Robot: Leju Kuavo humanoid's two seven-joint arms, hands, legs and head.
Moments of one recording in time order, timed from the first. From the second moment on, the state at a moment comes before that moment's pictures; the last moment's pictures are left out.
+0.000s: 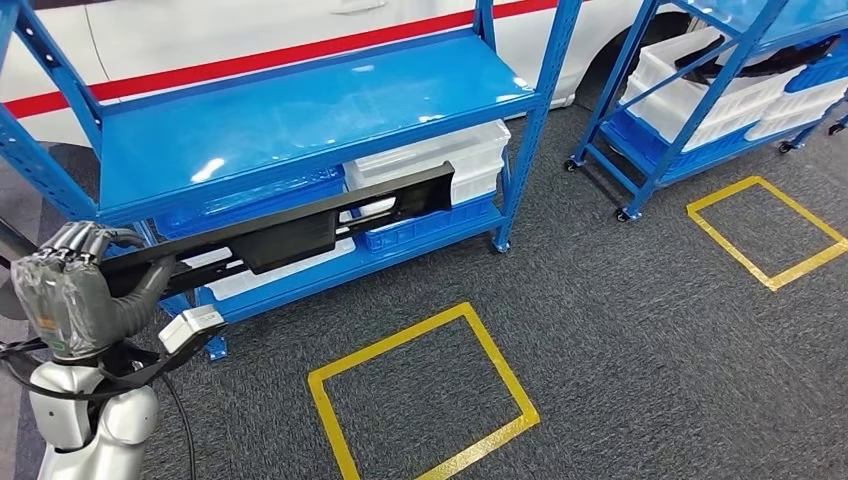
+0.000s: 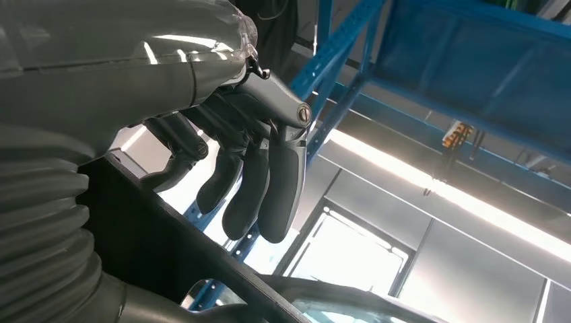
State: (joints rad) left arm -0.36 -0.04 -0.30 -1.35 -1.04 0.70 -0.45; right arm 0.07 -0.15 -1.27 0.01 1.21 0.42 -0.14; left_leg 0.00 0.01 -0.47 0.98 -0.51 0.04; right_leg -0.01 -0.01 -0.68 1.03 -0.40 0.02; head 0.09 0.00
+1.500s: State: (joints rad) left arm -0.32 -0.01 -0.19 -1.40 -1.06 0.70 -0.53; right arm 0.08 -0.14 -1.28 0.01 1.15 0.40 -0.14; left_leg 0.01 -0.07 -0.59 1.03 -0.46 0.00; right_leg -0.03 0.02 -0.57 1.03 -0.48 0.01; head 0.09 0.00
